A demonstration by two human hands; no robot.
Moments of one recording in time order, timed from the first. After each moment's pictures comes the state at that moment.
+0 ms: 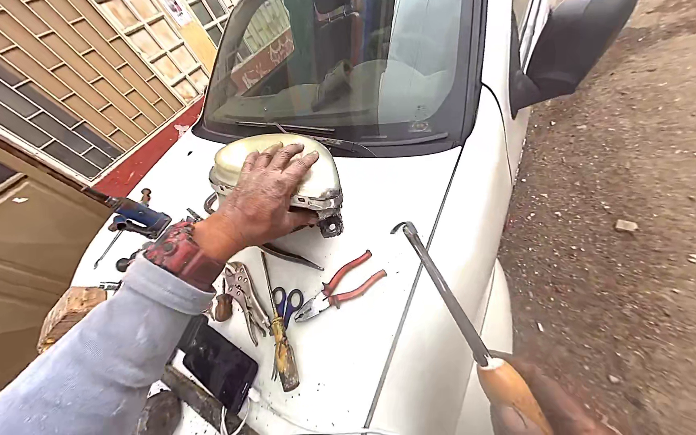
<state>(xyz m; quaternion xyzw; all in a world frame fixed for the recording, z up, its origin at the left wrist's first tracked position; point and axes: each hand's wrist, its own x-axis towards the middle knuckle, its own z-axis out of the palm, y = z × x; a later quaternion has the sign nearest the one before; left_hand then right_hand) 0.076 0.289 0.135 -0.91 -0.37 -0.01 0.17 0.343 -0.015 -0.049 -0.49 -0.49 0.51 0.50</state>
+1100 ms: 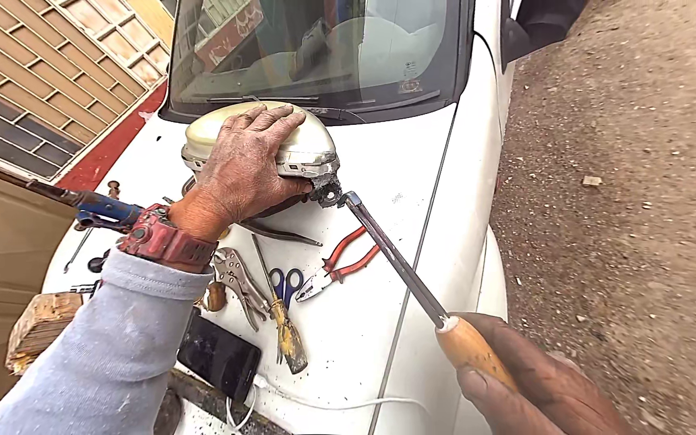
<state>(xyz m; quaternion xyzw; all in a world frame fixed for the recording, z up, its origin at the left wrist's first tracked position) 0.071 0.306 0.131 -0.92 -0.36 -0.03 0.17 0.310 0.001 -0.029 -0.49 -0.57 0.47 0.47</state>
